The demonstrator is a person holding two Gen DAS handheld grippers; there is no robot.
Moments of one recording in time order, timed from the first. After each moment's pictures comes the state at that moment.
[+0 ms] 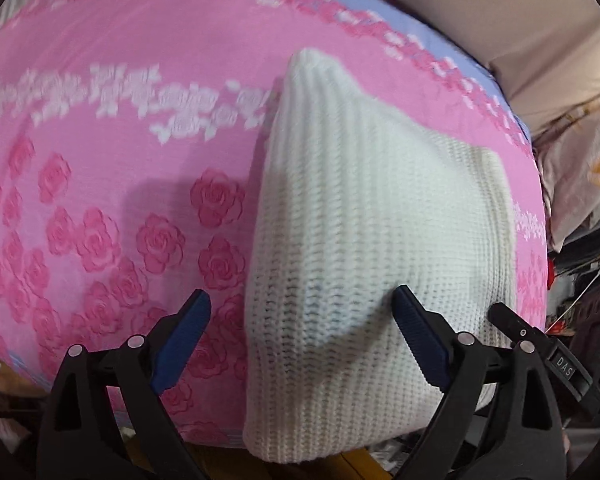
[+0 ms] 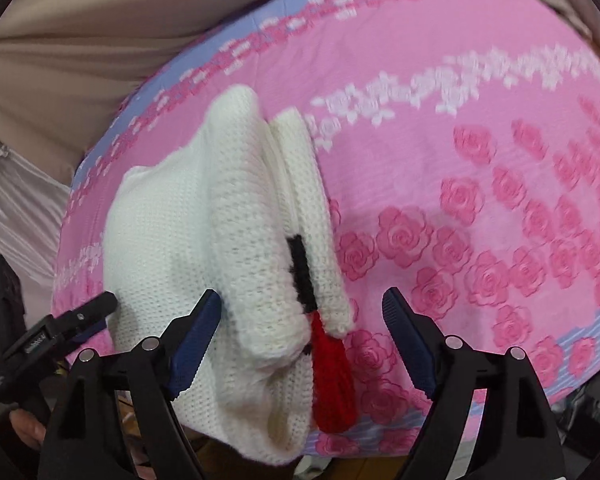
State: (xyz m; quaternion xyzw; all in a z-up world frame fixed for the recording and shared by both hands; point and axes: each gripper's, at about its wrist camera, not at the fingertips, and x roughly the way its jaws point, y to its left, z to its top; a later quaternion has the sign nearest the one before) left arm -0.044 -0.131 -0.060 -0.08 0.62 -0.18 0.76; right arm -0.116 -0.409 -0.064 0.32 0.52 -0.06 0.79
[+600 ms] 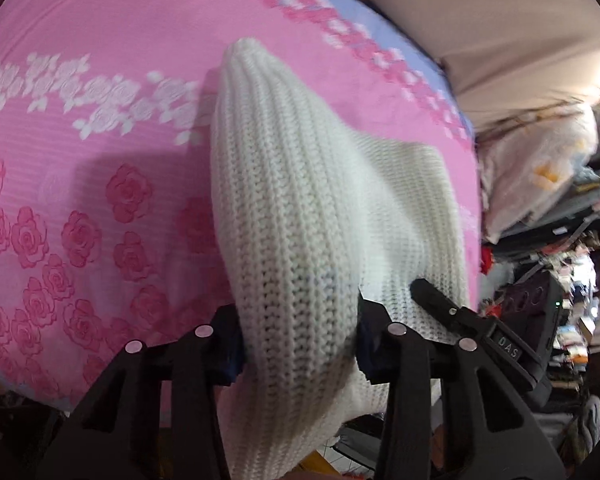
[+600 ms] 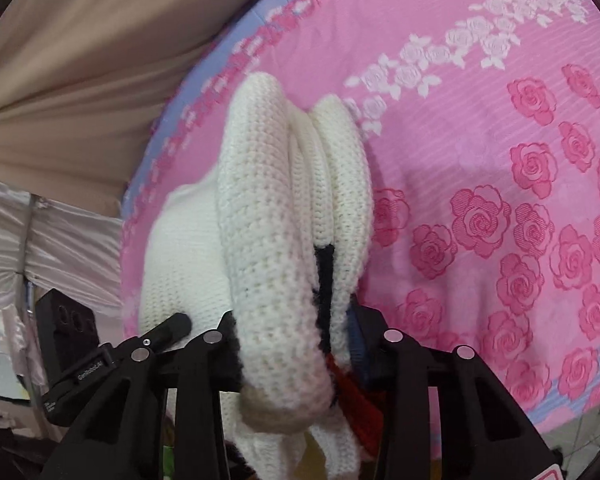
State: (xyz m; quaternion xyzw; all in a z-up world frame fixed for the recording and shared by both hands) left arm -0.044 -0.157 -0.017 -0.14 0.63 -0.30 0.70; right arm -0.114 -0.404 -0.031 0.42 0.47 0.00 0.78
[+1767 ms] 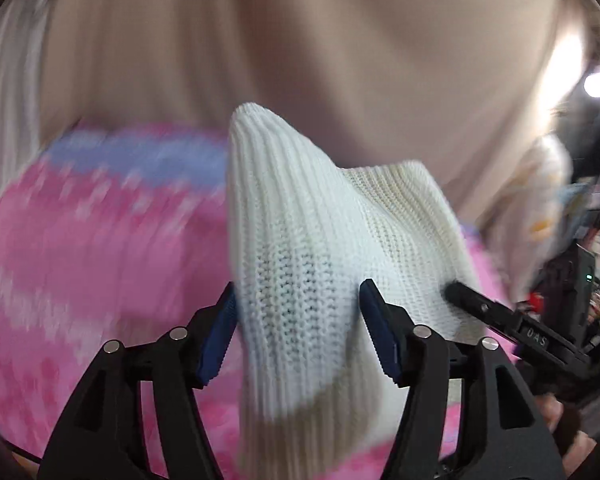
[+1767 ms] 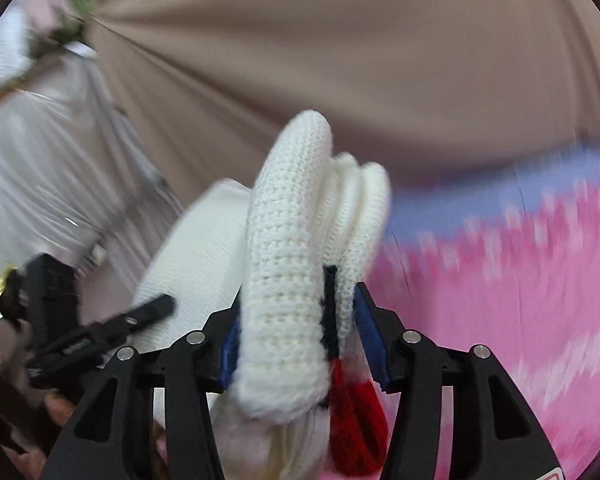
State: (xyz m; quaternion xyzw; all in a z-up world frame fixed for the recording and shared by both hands) left arm 0.056 0.013 0.077 -0.07 0.42 -0.24 0.87; right arm 0.041 -0.268 0.064 0.25 0.37 0.08 0.89
